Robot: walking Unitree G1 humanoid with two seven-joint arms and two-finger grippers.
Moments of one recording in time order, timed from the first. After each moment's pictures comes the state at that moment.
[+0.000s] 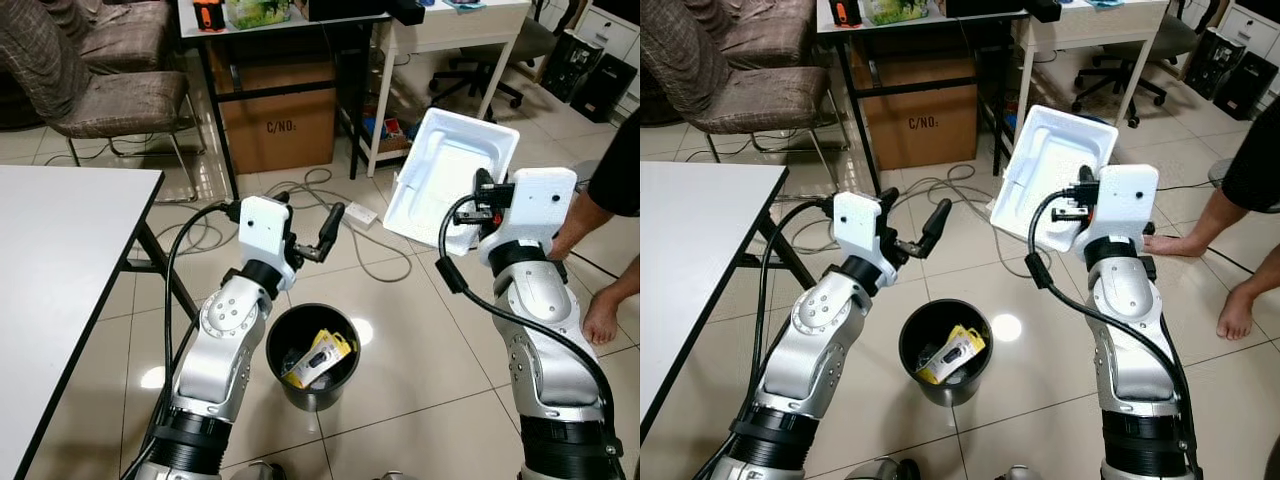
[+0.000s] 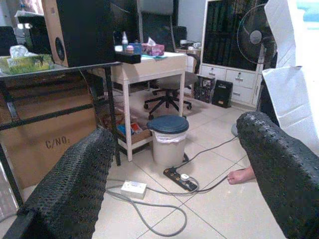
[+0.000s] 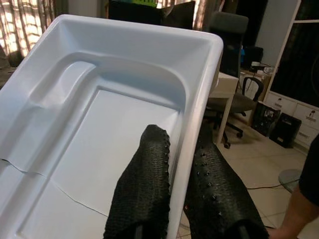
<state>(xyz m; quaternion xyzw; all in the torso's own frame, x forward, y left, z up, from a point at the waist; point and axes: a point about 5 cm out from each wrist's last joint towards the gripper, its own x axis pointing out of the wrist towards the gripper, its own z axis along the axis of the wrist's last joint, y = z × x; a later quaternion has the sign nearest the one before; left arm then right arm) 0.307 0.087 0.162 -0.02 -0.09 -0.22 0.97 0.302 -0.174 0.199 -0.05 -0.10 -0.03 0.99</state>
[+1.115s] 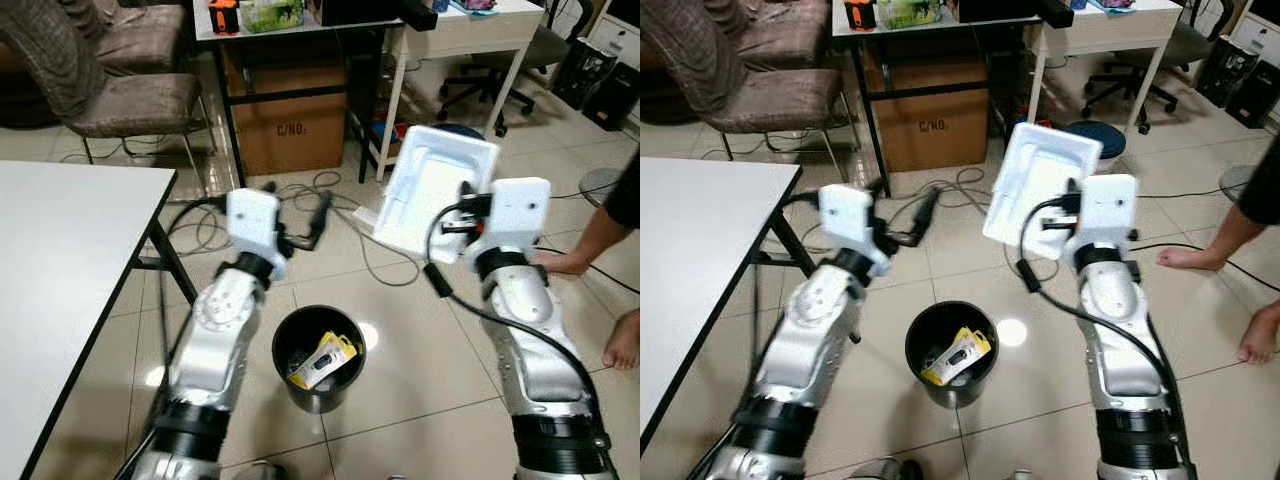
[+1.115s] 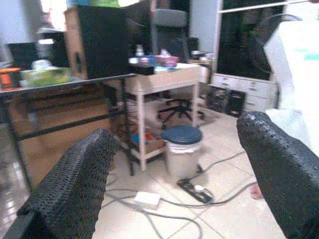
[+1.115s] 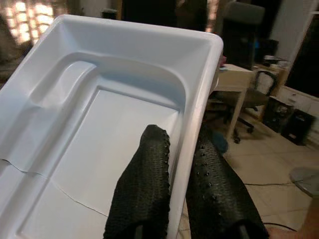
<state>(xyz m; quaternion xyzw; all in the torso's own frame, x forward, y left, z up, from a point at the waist) 0.315 0.087 0.166 -0.02 -0.11 -0.21 0.97 0.308 -0.174 0.183 -0.05 -0.07 -0.03 1.00</state>
